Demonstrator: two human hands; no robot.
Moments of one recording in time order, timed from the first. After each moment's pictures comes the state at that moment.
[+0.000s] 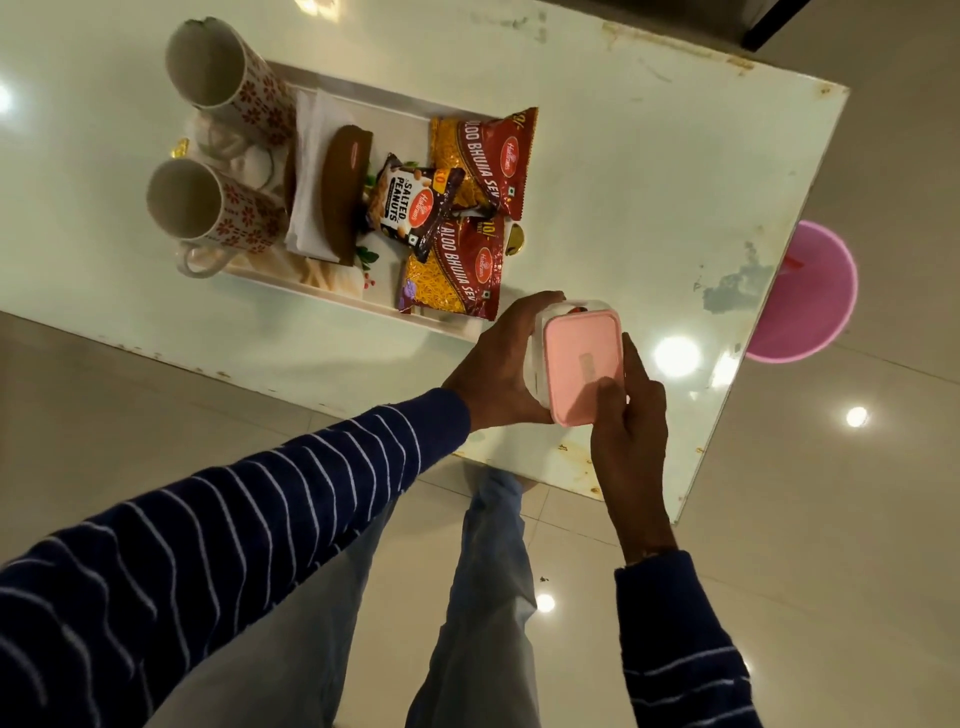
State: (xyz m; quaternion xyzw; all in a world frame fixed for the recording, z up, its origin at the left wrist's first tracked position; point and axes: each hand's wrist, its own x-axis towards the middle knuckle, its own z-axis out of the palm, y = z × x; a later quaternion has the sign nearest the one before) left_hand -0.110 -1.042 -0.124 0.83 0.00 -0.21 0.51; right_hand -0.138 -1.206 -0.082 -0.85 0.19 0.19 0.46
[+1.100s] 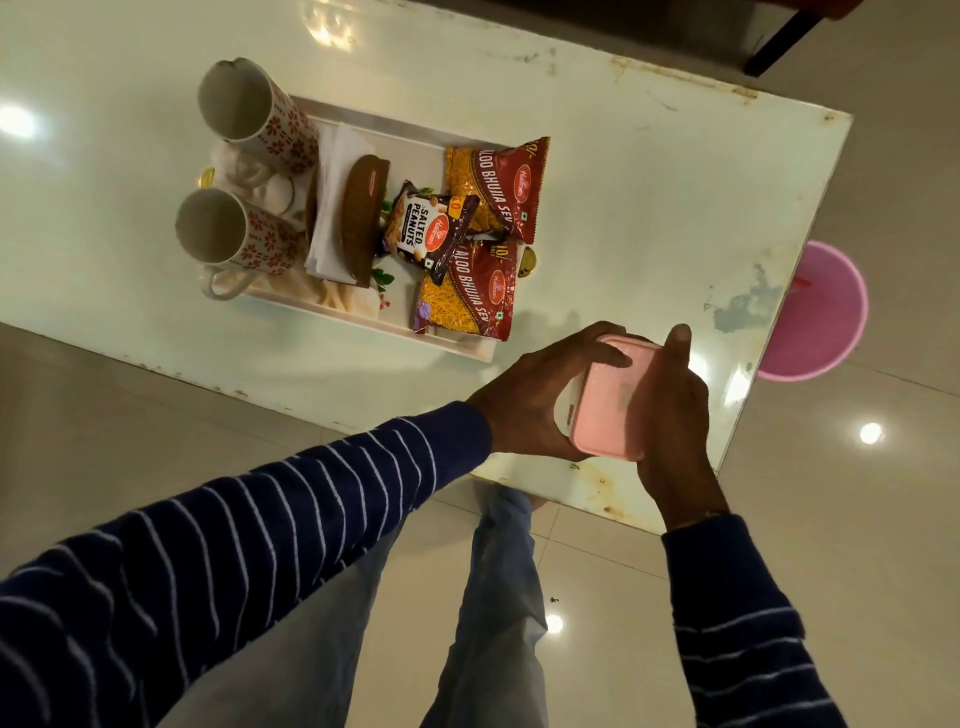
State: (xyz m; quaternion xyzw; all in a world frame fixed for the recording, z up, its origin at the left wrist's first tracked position) left_hand -0.099 -1.048 -0.100 0.81 -0.16 -0.21 0.52; right_hand -0.082 -1.204 -0.068 -0.69 0.38 0.24 0.56
